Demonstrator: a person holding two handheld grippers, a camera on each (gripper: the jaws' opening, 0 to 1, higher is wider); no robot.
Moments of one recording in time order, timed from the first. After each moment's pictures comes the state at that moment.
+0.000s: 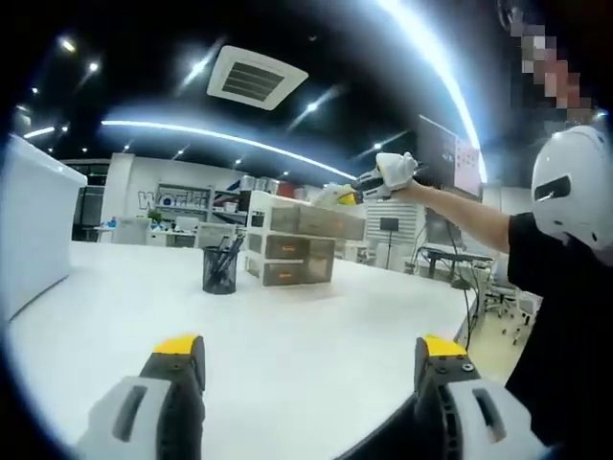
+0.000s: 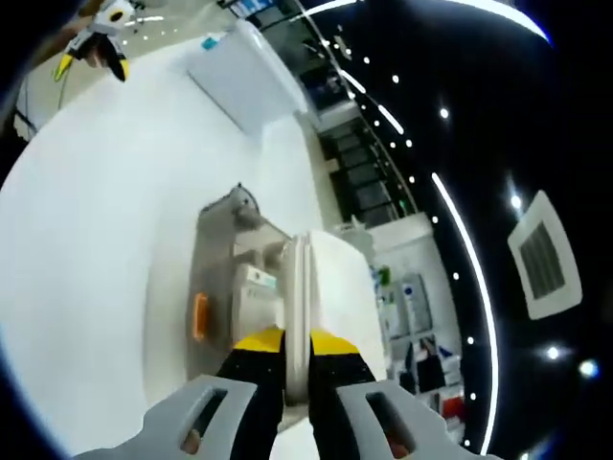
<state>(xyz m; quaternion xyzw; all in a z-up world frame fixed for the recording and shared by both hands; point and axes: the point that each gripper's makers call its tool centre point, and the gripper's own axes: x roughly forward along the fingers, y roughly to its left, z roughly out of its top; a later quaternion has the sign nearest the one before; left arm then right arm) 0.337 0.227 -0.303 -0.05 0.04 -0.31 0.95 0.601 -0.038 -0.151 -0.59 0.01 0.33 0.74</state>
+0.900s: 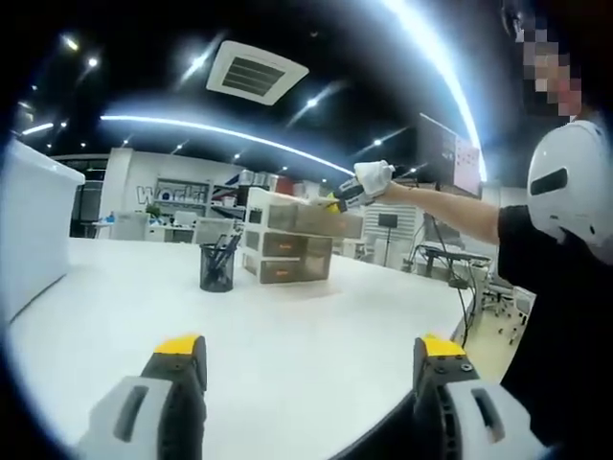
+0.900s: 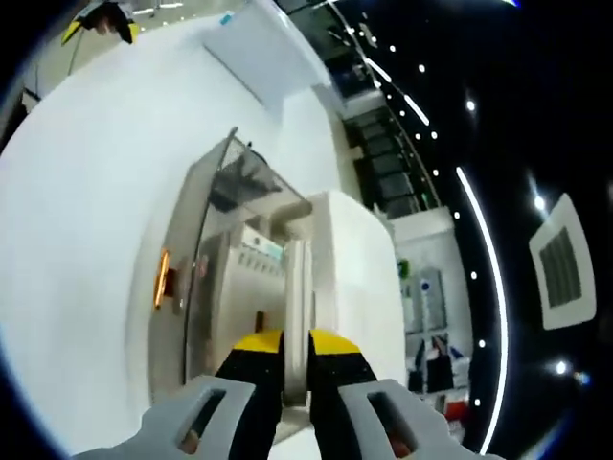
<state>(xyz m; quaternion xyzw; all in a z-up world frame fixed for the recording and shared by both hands) 0.336 0.225 -0.297 -0.05 0.05 -0.32 0.95 0.636 -0.042 -0.180 -0.61 0.05 0.35 0.71</state>
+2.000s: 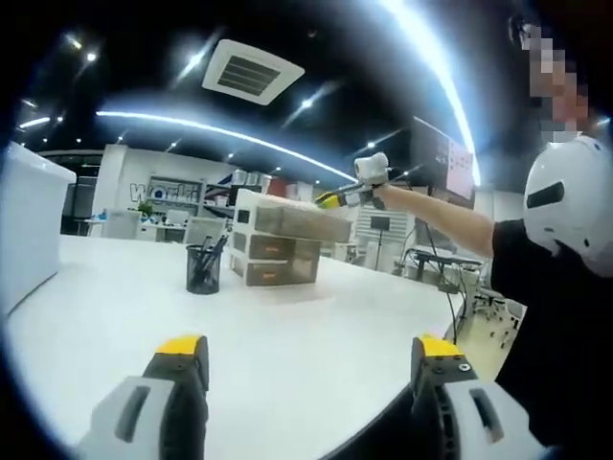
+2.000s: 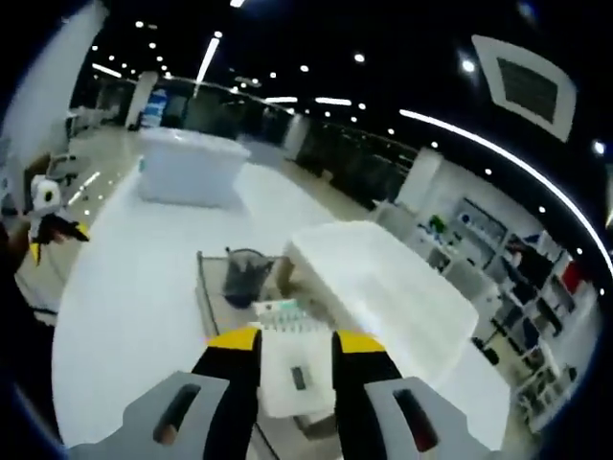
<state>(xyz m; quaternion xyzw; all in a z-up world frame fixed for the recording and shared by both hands) 0.326 0.205 -0.292 -0.06 0.05 -0.34 0.94 0.600 -0.040 -0.151 -0.24 0.10 0.44 0.86</state>
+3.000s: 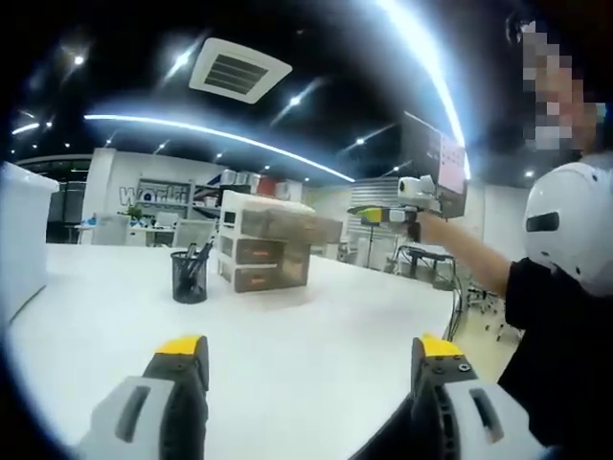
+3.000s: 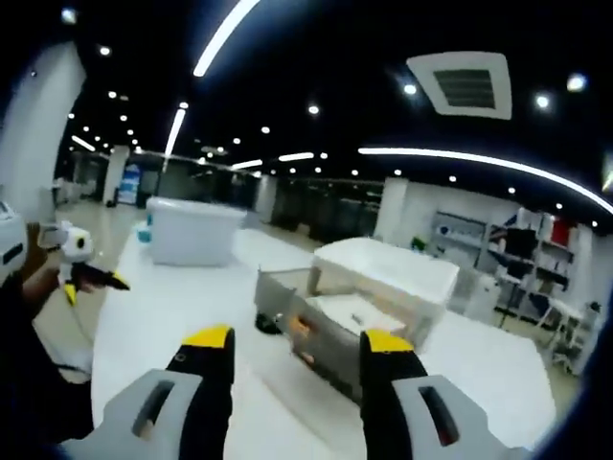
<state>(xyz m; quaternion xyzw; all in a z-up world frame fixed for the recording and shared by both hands) 0.346 0.188 -0.279 -0.04 0.05 -0.36 0.93 0.504 -0.086 -0.170 -0.11 0.02 0.41 0.91</state>
